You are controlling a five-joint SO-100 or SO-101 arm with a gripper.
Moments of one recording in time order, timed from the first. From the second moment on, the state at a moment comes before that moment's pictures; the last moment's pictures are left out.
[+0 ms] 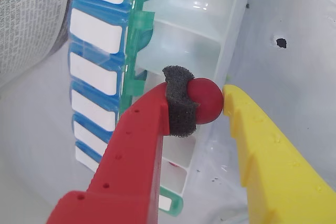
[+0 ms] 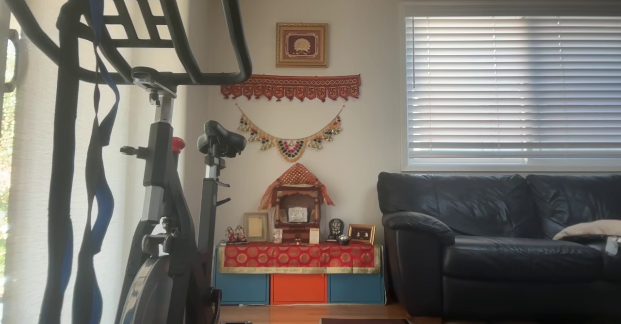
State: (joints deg) arm 4.1 101.6 99.3 49.2 -15.0
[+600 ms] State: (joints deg) arm 4.7 86.9 82.0 51.2 -12.2
